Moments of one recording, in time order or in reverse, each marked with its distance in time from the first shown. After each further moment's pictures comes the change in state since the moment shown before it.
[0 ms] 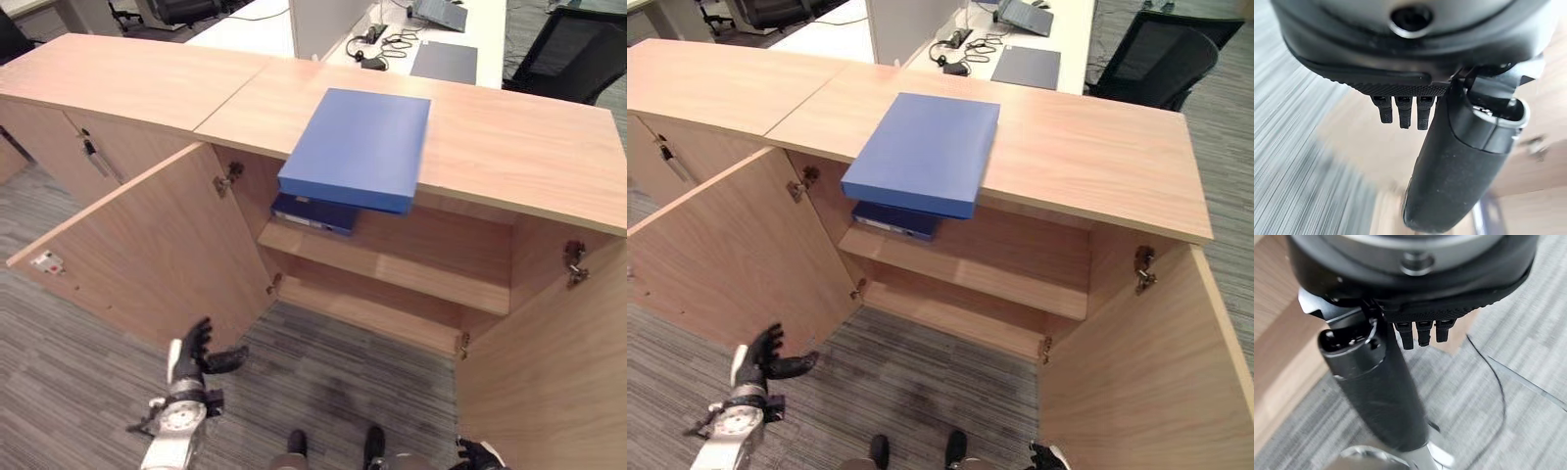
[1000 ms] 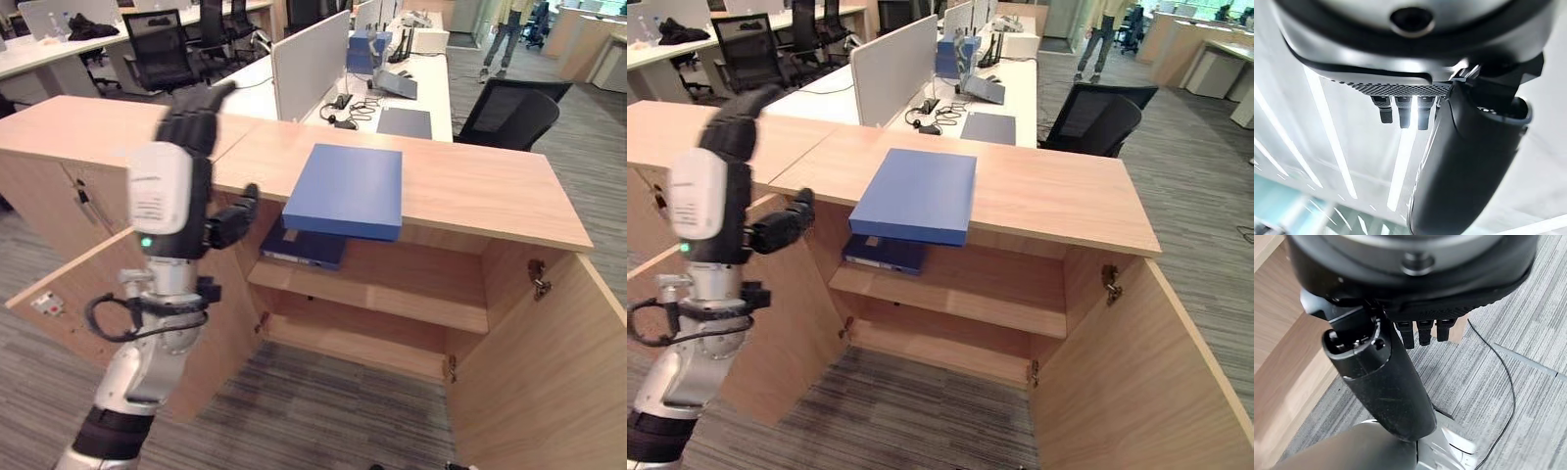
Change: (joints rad) left arm -0.309 0.268 -0.303 -0.448 0.608 -0.219 0.156; right arm 0.016 0.026 0.110 0.046 0.005 -0.072 -0.042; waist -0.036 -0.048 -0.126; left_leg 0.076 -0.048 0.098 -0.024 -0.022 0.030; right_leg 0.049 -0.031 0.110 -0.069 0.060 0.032
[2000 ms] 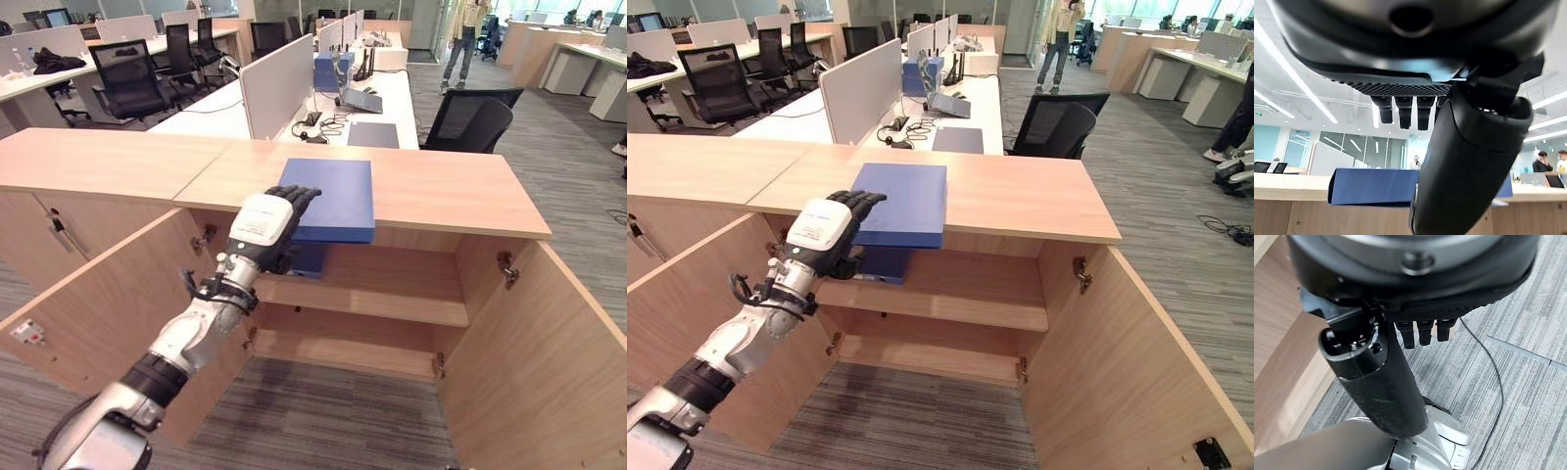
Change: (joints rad) left arm -0.296 0.011 -0.354 0.459 0.111 0.078 -0.141; right arm -0.009 -0.008 0.035 0.026 -0.001 0.006 0.021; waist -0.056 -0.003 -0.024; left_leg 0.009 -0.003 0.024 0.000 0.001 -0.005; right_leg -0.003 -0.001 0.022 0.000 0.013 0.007
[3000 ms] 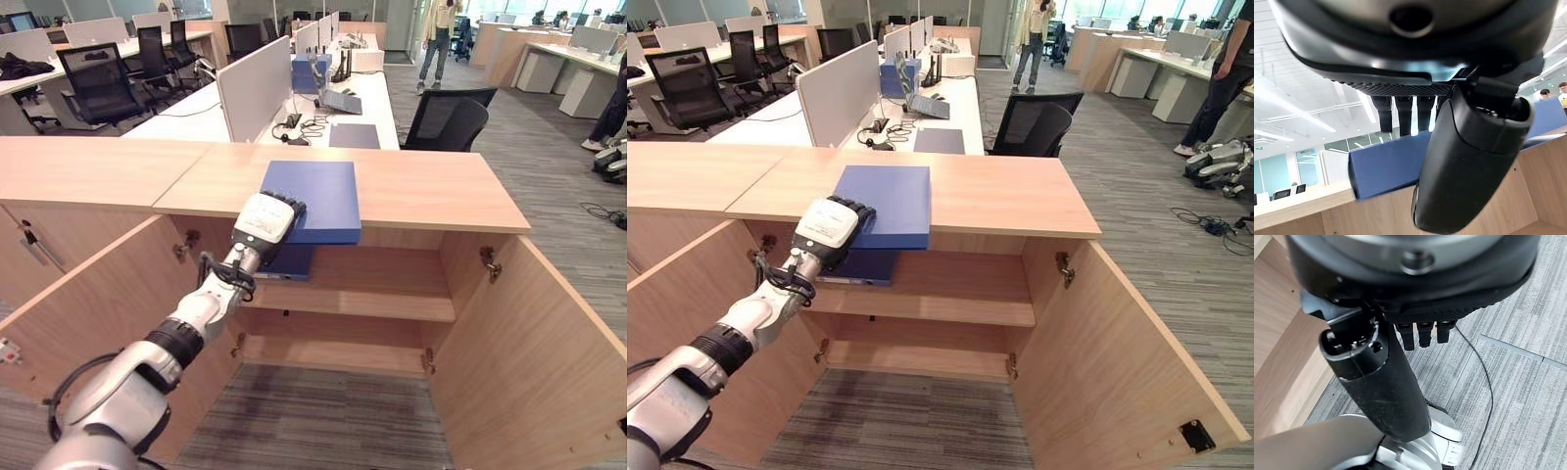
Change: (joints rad) left arm -0.235 -0.039 -0.218 0.364 0.128 0.100 0.077; right arm -0.014 0.011 0.034 0.040 0.000 -0.008 -0.003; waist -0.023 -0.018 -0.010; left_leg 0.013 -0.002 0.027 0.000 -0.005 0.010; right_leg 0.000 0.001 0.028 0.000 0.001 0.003
